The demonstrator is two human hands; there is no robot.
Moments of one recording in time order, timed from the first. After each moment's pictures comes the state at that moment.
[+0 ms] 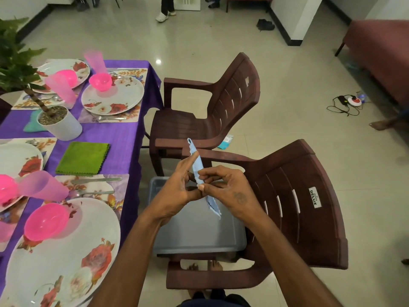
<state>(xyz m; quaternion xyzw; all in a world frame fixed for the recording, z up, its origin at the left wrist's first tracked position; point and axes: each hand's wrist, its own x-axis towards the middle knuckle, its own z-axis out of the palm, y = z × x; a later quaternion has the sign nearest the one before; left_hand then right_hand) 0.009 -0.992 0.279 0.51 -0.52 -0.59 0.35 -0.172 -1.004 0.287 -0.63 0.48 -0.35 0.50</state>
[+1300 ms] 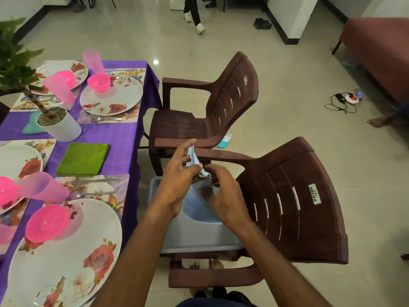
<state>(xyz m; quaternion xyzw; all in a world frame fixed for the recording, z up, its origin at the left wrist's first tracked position) -0.010 -0.998 0.325 0.59 -0.40 -0.55 0.44 -0.151 -0.988 0.261 -0.68 0.56 -0.33 0.36</state>
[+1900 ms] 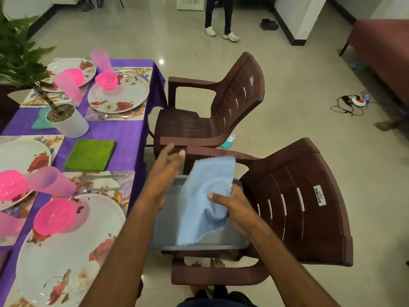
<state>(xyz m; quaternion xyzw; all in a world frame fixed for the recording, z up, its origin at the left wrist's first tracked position) 0.038 -1.004 0.285 0.62 -0.36 -0.54 0.43 -0.172 -0.980 0.219 -0.37 0.49 -0.34 0.71</state>
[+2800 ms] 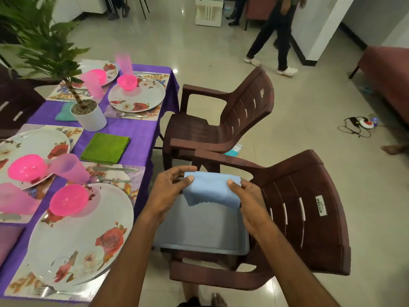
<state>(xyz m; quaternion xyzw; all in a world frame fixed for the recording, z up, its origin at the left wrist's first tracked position) 0.049 -0.951 0.264 0.61 -0.42 -0.50 0.45 -0.175 -0.971 0.257 -0.40 0.58 -0.40 0.59</state>
